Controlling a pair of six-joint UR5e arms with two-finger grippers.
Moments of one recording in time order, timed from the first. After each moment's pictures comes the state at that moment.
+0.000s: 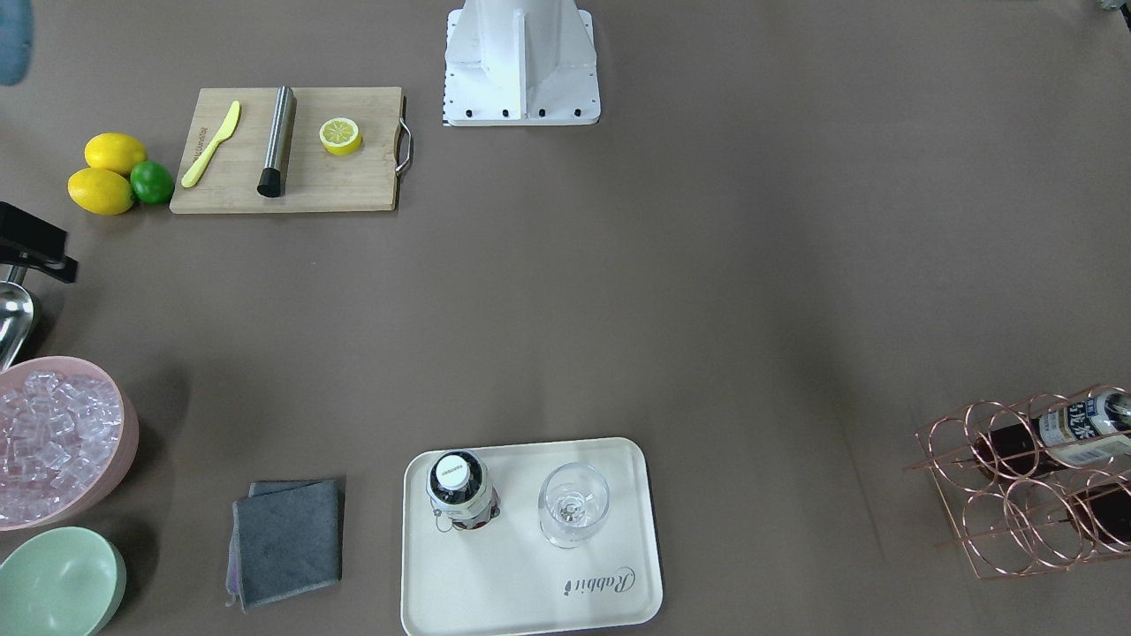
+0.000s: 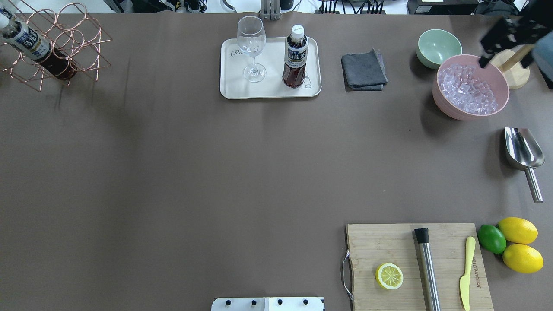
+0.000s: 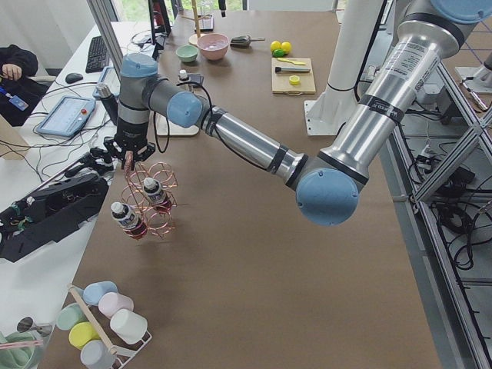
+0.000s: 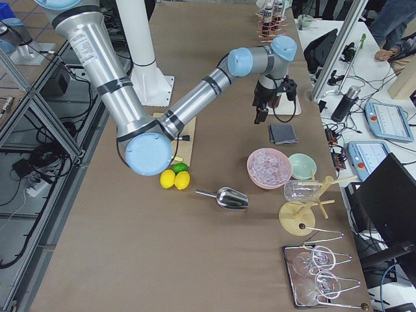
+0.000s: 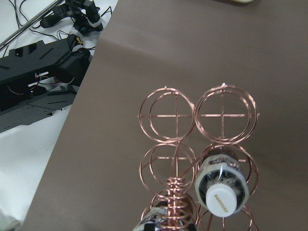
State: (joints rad) left arm -1.44 -2.08 -1.57 -1.58 -2.05 0.93; right arm 1.28 -1.12 1.85 -2.14 2.40 0.27
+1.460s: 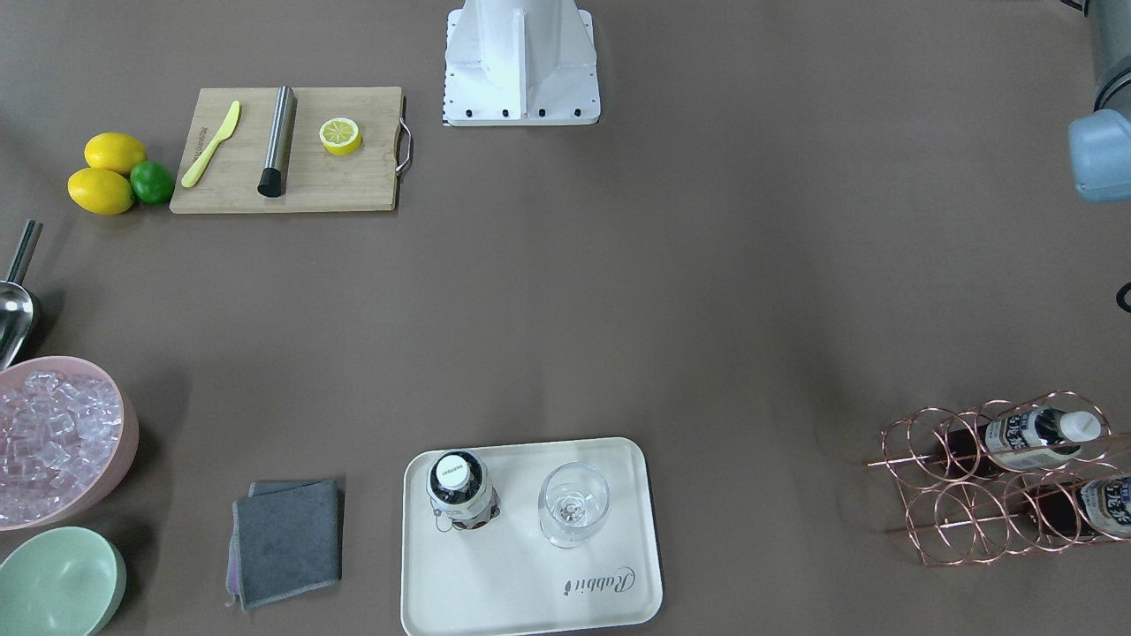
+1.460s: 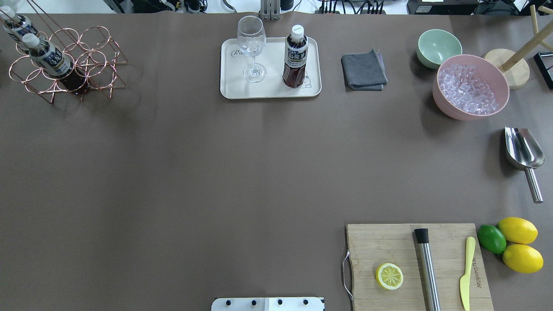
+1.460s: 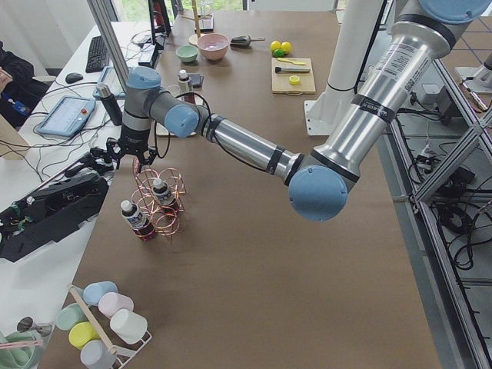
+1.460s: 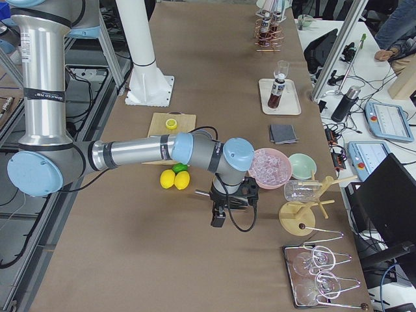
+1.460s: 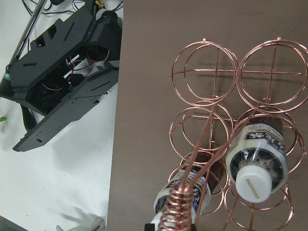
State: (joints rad) left arm -1.36 -2.09 -1.49 -1.70 -1.99 0.90; right arm 1.59 -1.62 1.78 -1.96 2.21 -0.22
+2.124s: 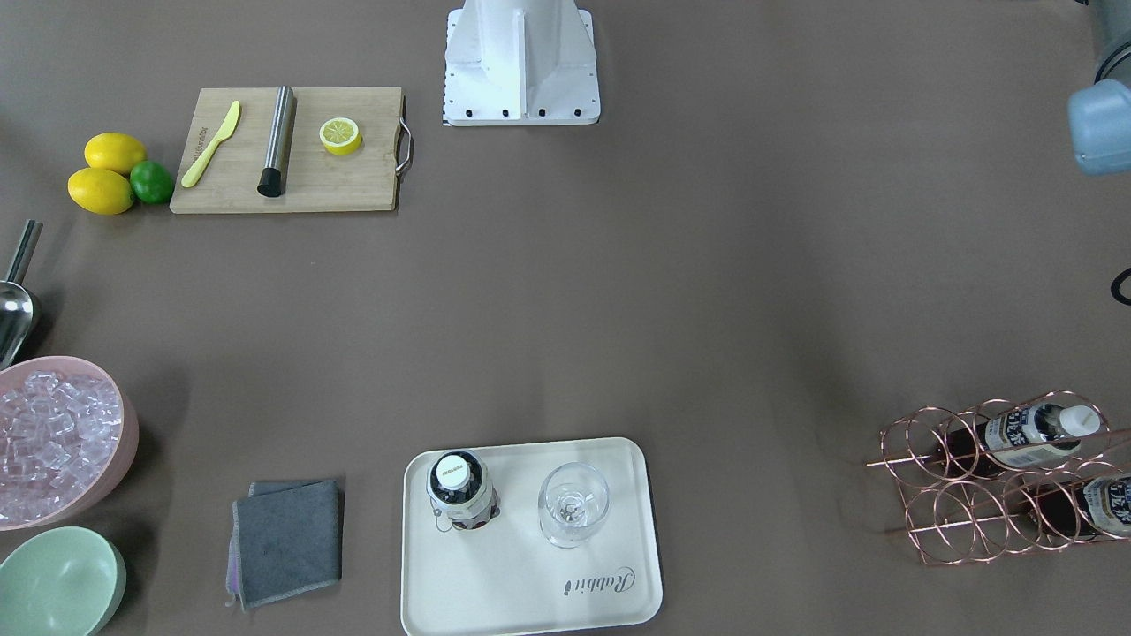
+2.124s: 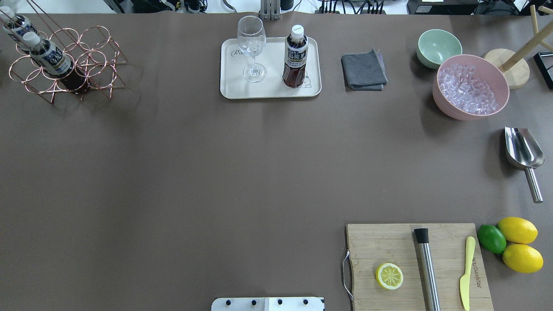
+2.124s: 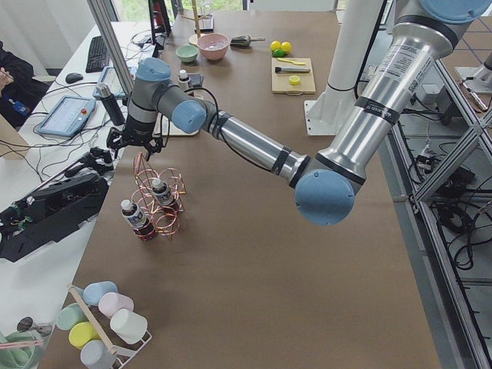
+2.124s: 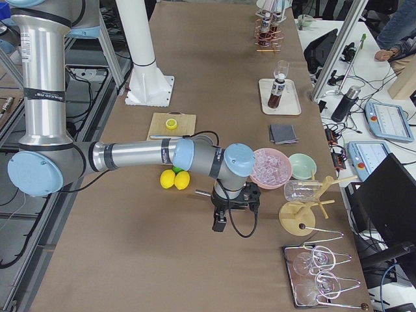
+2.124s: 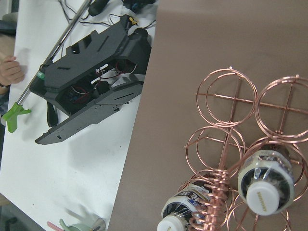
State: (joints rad) left arm -1.36 -2.06 -1.58 -1.73 -1.99 0.65; right arm 1.60 -1.62 1.75 -1.91 2.21 -0.17
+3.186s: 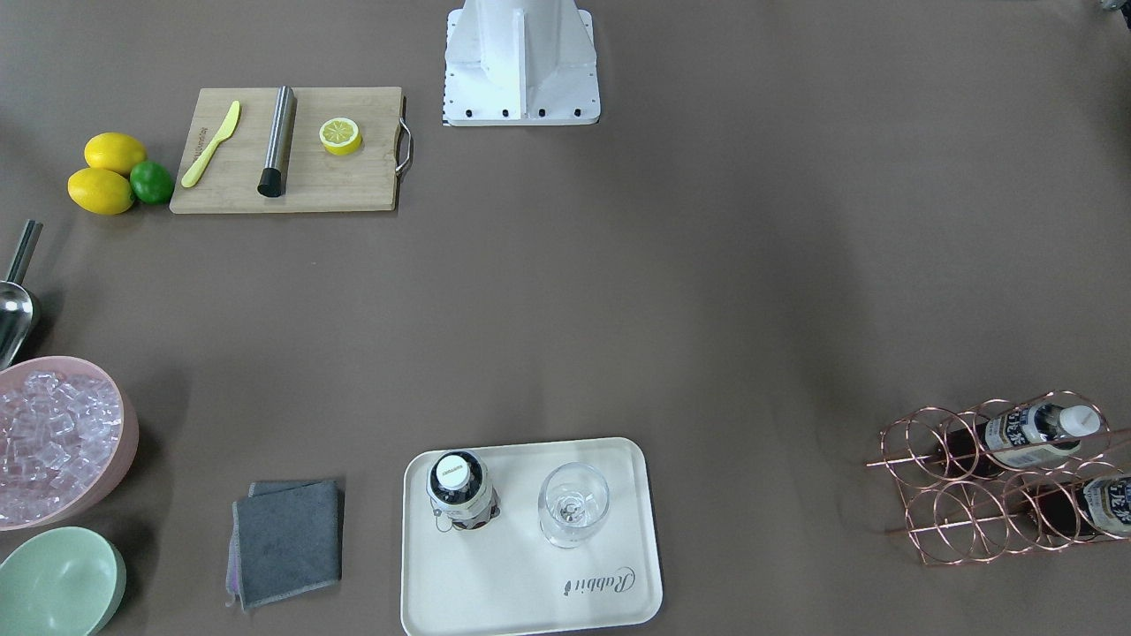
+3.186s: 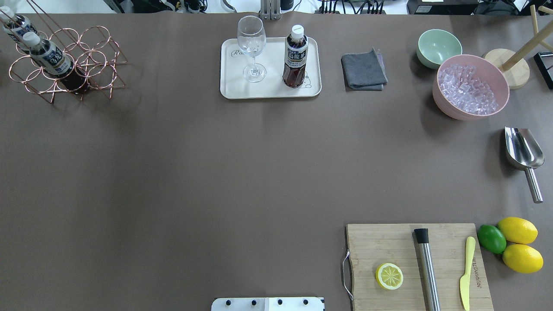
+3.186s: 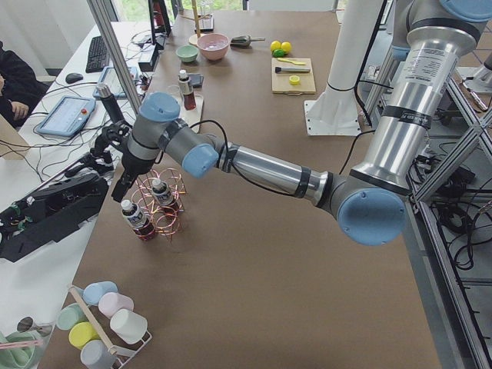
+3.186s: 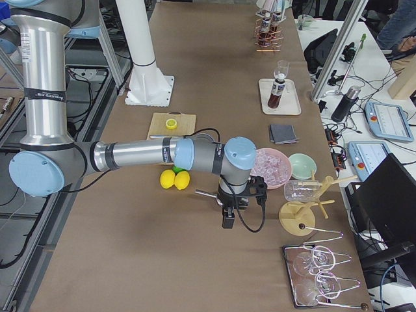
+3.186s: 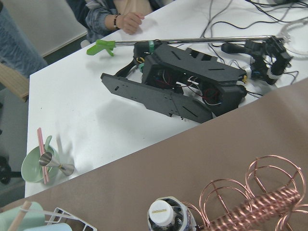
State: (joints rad) left arm -1.51 -1.89 -1.55 -1.97 -2.06 -0.30; right arm 1.60 -1.60 1.75 -1.81 2.21 -0.13
